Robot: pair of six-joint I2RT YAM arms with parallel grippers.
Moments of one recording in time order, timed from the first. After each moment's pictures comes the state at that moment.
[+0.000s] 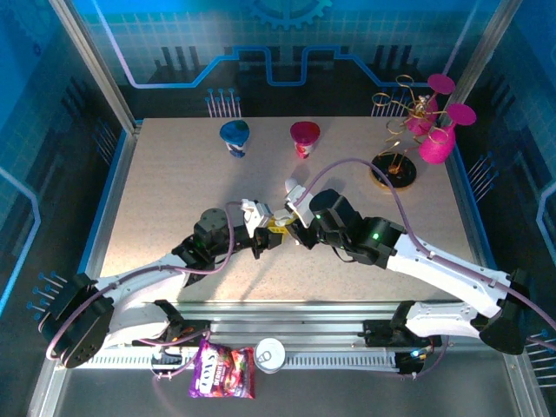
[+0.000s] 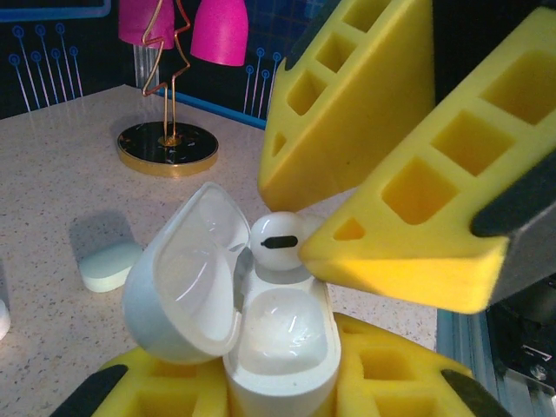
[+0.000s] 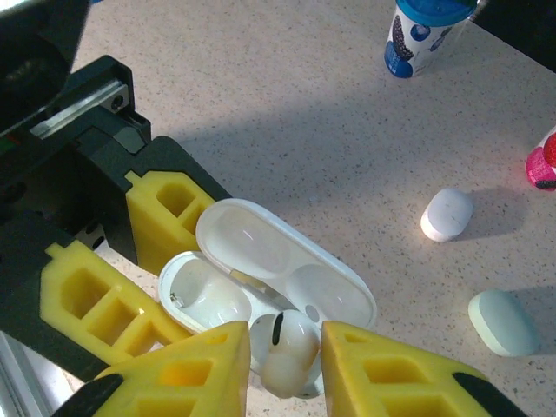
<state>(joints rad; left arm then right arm) -0.67 1.15 0.46 0.53 0.47 -0.10 0.95 1.17 1.04 -0.50 0.14 0.03</state>
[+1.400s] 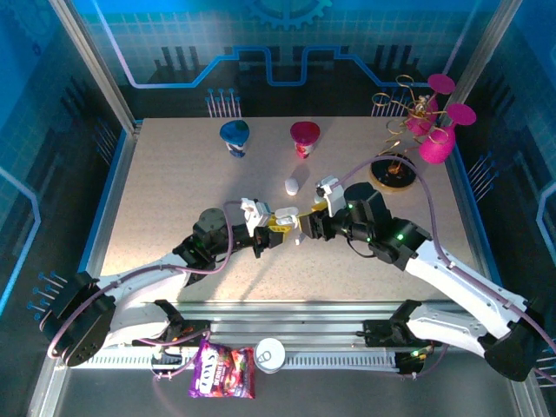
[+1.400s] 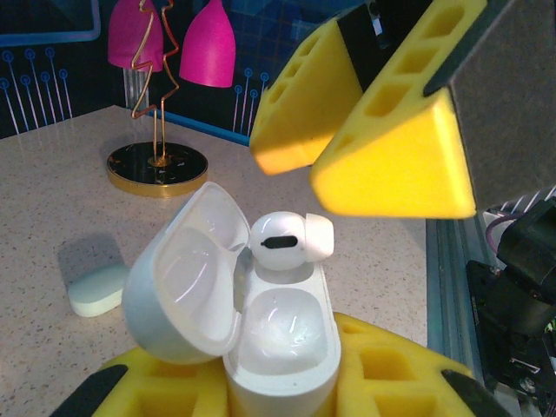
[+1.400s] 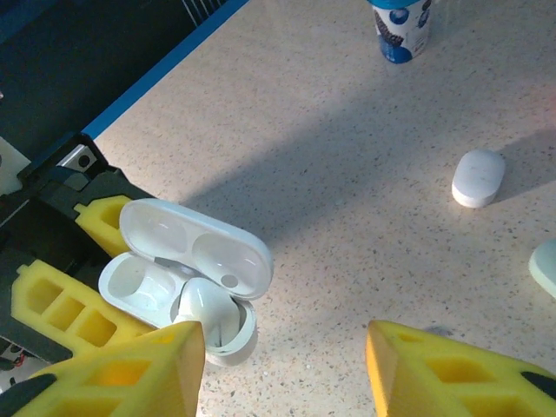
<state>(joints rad) -0.67 1.16 0.46 0.59 0.50 -0.11 0.73 1.02 0.90 -0.41 -0.15 0.26</state>
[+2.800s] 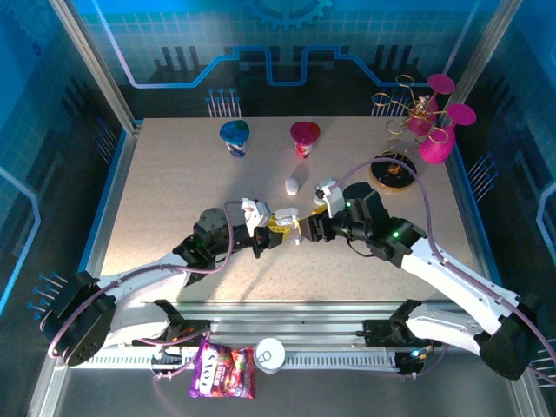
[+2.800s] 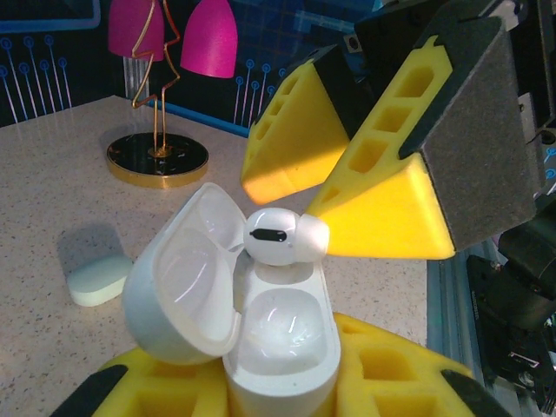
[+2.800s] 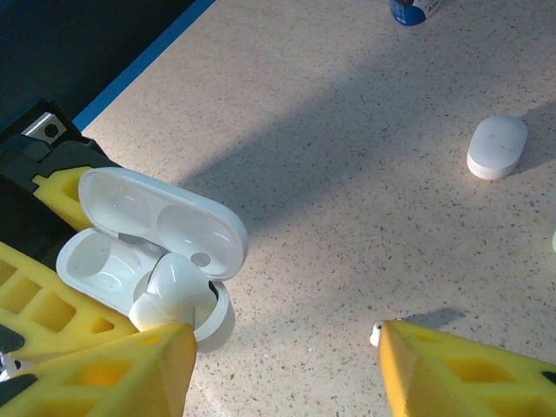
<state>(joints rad) -0.66 1.16 0.46 0.58 0.50 -0.12 0.68 1.05 0.86 -0.39 -0.22 0.25</state>
